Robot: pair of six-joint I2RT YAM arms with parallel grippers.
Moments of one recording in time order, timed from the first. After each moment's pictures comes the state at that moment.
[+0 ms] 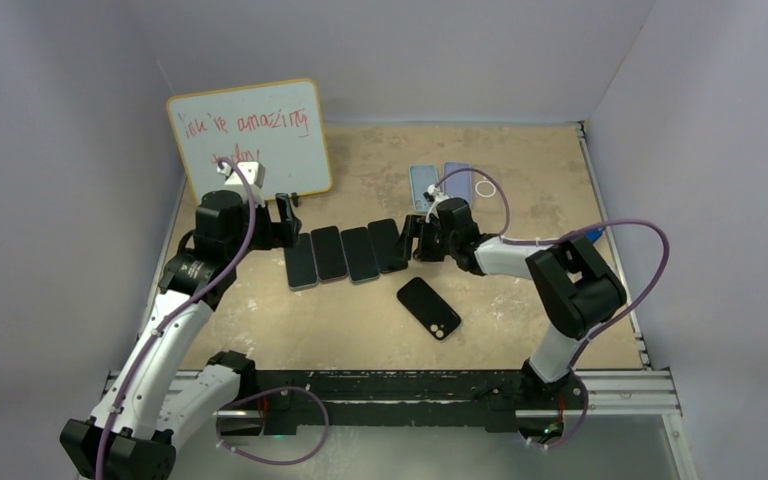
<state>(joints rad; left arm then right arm) -0.26 0.88 0.90 -0.52 -0.02 -0.25 0.52 1.74 0.80 0.25 -0.33 0.61</state>
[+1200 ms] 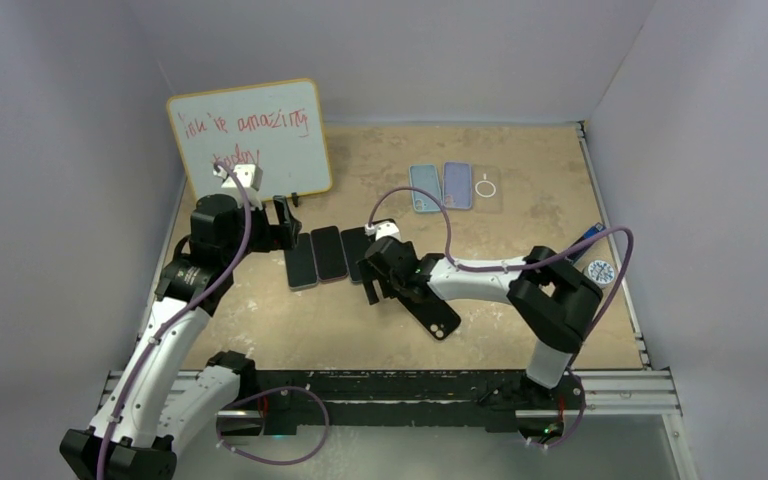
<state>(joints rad) -0.25 0.84 0.89 -0.51 0.02 -0.25 0.97 1.74 0.97 -0.19 0.26 0.48</state>
